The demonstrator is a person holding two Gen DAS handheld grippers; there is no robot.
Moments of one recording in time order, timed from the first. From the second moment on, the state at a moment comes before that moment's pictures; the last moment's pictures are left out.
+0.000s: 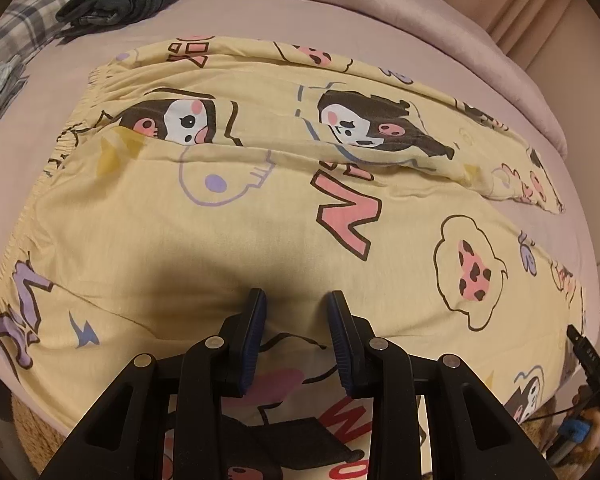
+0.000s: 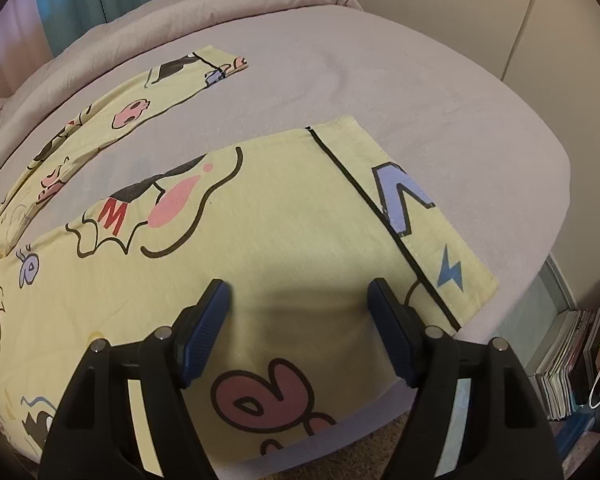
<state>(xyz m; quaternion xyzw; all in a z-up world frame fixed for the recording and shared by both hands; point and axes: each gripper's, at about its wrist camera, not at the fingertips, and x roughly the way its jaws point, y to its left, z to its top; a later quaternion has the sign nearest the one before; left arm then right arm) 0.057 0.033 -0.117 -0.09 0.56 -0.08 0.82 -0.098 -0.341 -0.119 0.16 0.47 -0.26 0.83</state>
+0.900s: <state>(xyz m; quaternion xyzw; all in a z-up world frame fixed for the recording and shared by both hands) 0.055 0.007 -0.118 -0.05 0.55 -0.09 0.83 -0.096 -0.339 -0.119 0.16 0.46 -0.29 0.83</state>
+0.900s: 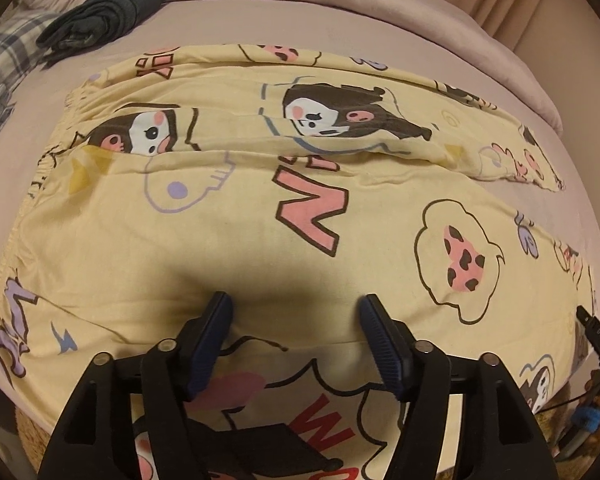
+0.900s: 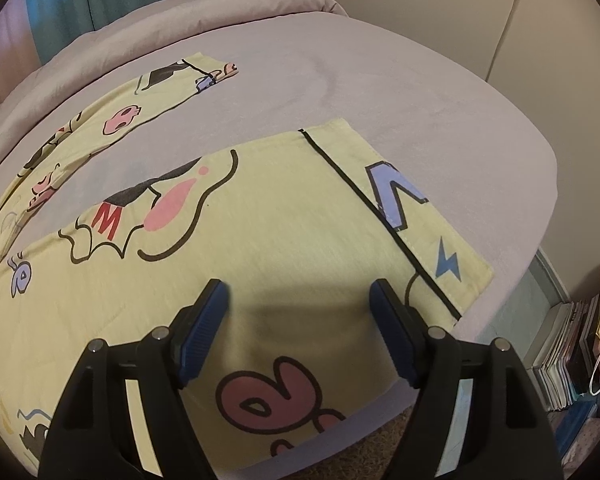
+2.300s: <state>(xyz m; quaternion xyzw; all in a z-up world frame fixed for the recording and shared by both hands) 0.136 0.106 -0.034 -0.13 0.49 -0.03 0.86 -0.038 -0.355 -0.018 0.15 0.44 -0.20 0.86</state>
